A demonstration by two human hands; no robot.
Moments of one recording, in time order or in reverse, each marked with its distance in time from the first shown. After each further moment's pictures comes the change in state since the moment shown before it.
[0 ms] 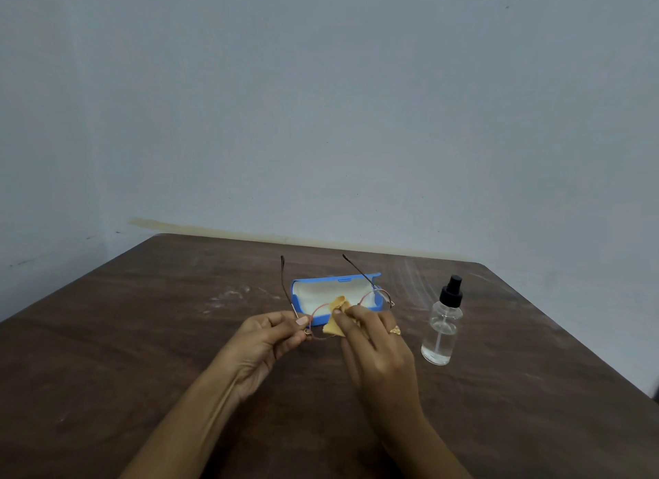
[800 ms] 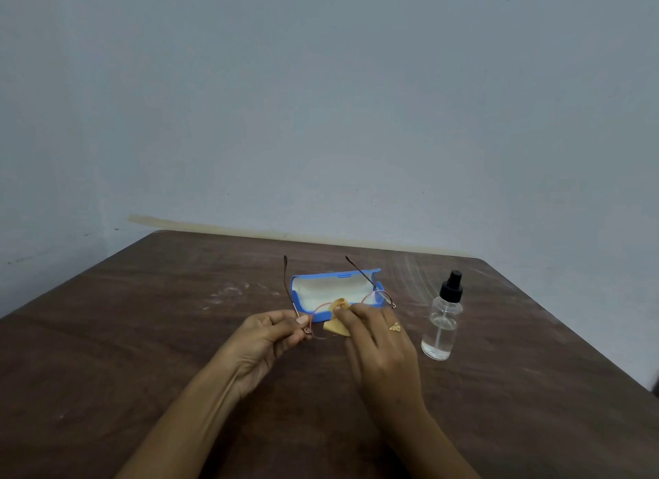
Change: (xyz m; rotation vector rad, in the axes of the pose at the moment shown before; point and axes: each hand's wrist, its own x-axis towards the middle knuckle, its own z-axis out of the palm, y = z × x) left_hand -0.001 -0.002 0.000 0.029 -0.015 -0.004; right_hand -0.002 0.001 -0.001 -0.038 0.003 -0.012
